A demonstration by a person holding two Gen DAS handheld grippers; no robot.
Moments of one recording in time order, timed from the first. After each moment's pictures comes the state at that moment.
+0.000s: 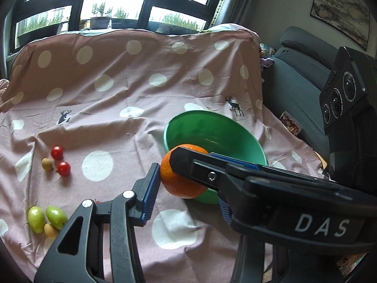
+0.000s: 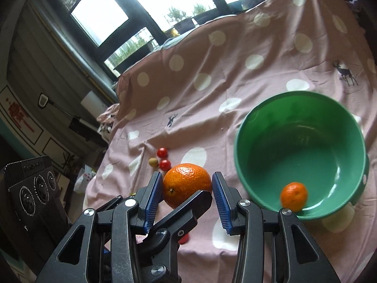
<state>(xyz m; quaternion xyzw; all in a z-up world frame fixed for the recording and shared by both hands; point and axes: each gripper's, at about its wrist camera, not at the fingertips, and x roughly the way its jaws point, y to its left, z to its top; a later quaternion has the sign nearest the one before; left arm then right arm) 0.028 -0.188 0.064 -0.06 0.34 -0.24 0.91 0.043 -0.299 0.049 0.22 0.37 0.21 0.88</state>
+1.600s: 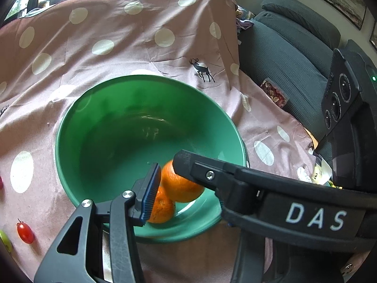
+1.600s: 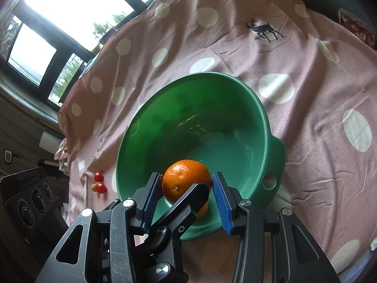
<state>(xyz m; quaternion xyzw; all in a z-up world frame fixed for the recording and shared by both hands) 0.077 -0.294 0.015 -0.04 0.42 -0.32 0.85 0.067 -0.409 -0.012 0.31 0.44 0.06 0.84</state>
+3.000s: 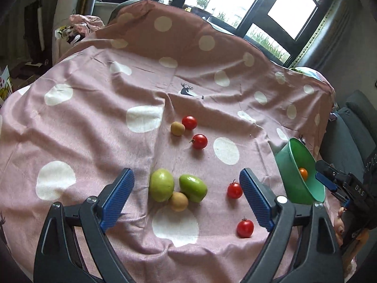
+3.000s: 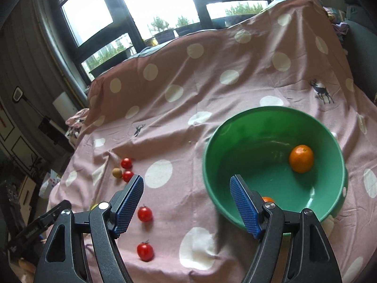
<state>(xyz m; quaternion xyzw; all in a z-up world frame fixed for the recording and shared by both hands) 0.007 0.025 0.016 -0.21 0.37 -0.03 0.90 0.051 -0.279 0.034 0.16 0.35 0.13 0.91</state>
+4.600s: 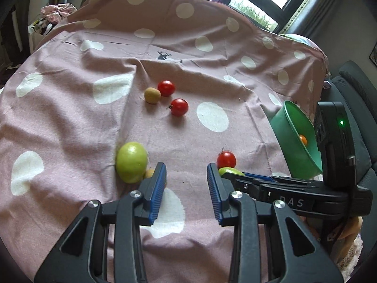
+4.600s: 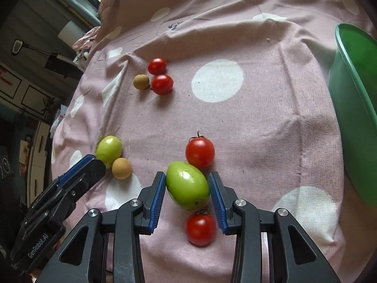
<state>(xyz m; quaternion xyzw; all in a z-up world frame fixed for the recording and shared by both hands) 0.021 -0.016 -0.011 -0.17 0.44 -0.11 0.88 0.083 -0.169 -0.049 0.12 0.56 0.23 0.79</state>
